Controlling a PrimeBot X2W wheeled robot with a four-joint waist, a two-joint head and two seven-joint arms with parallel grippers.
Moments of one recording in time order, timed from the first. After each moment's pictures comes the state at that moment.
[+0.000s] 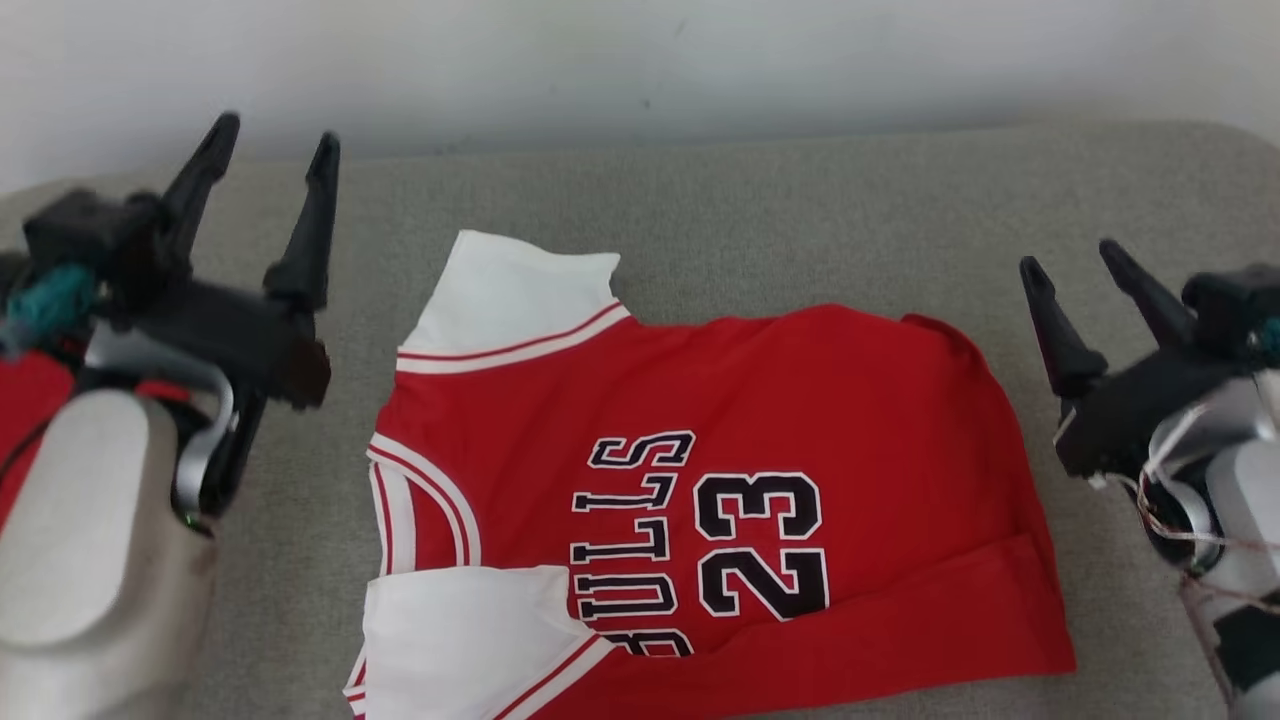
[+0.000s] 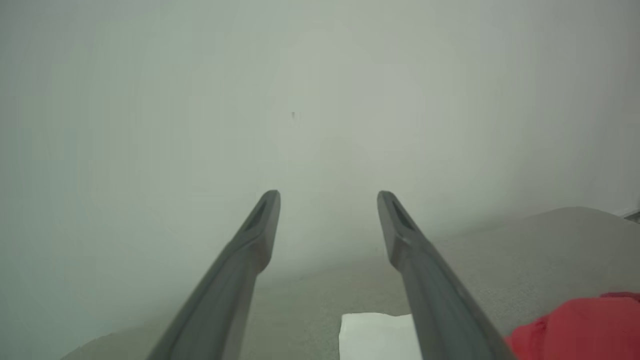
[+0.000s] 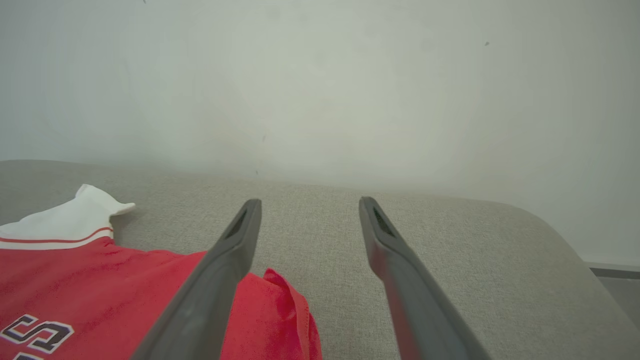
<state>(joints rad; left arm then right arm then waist) -0.68 0.28 -0.15 0.27 -0.30 -0.13 -0.05 -0.52 -0.41 0.20 0.35 0.42 0.13 0.06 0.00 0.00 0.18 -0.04</state>
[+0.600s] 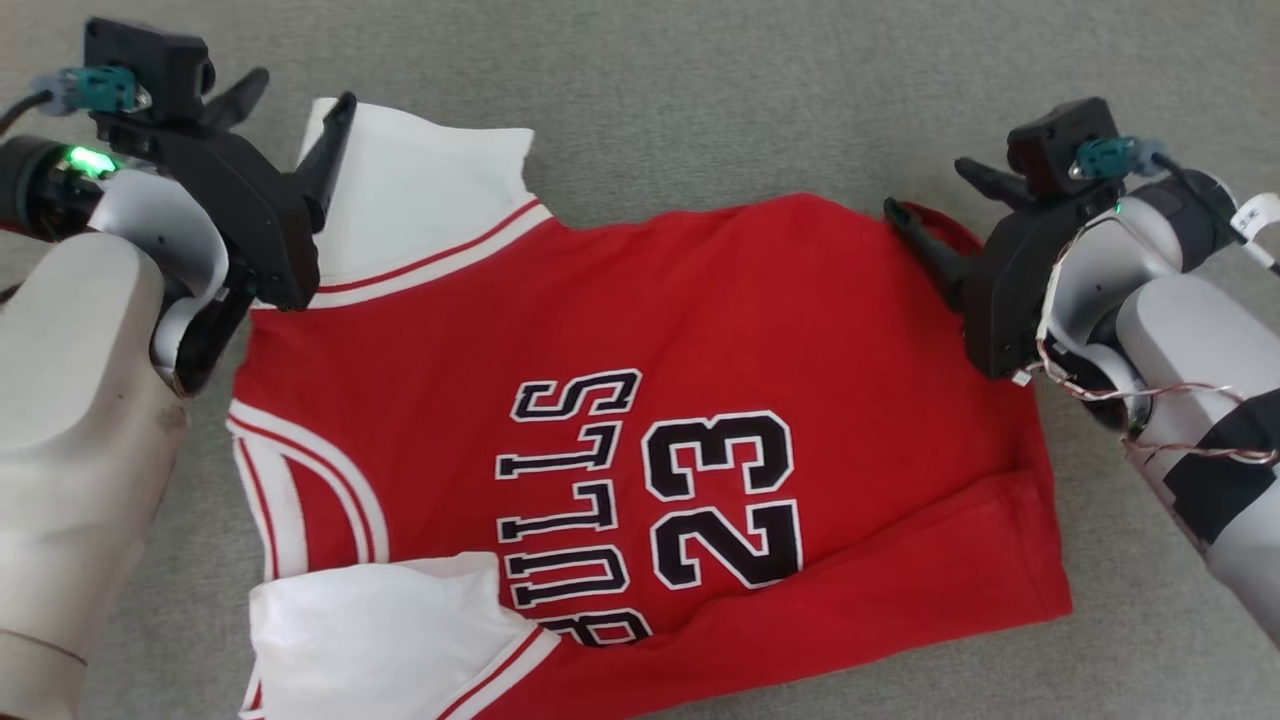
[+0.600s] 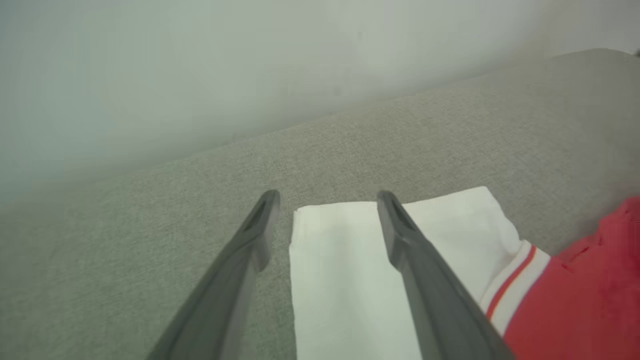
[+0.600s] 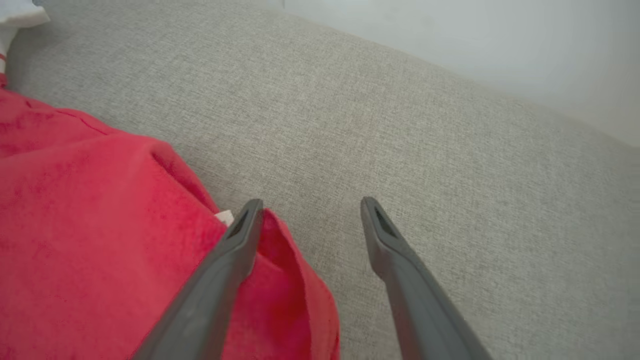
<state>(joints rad) -1.10 0.39 -0.59 0.73 -0.64 -0.13 0.08 -0.96 -0.47 0.70 0.56 0.59 0.13 0.27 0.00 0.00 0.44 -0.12</state>
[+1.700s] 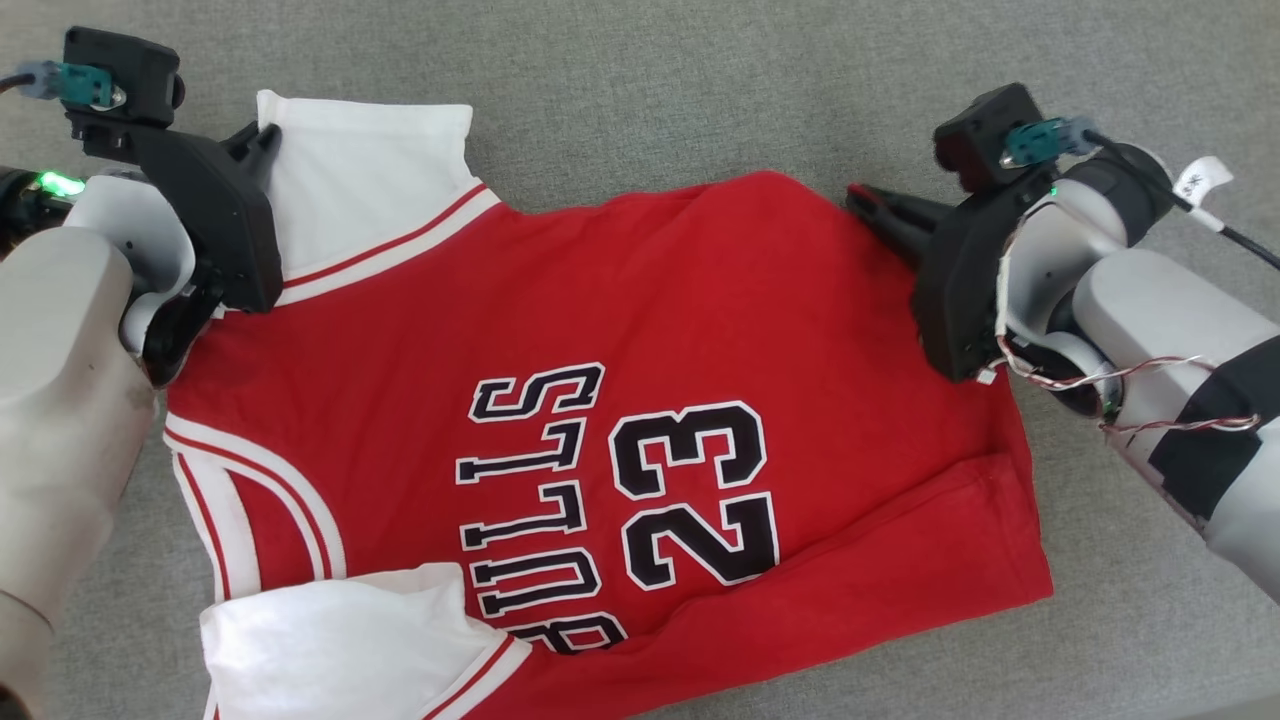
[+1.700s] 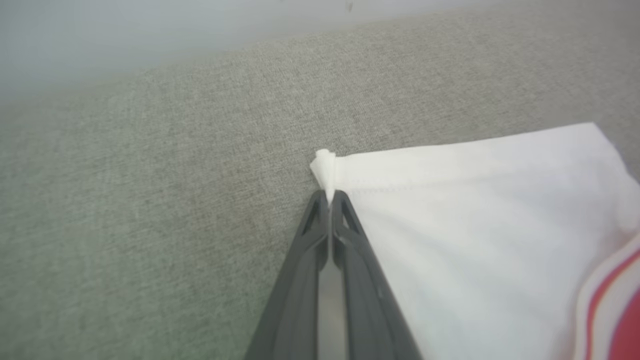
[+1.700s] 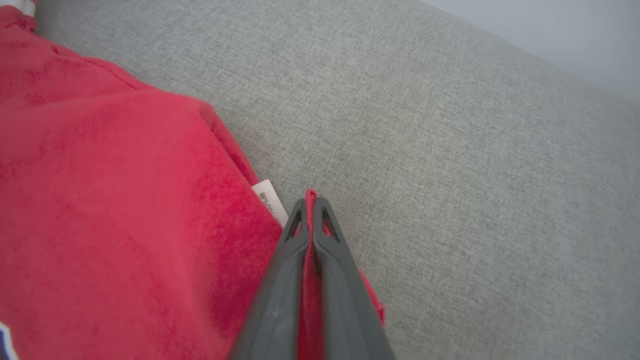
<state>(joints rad) -1.23 0.41 -0.88 0.99 -0.88 -0.13 0.10 -1.11 -0.52 1.02 0.53 0.82 0.13 0.28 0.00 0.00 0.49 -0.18</state>
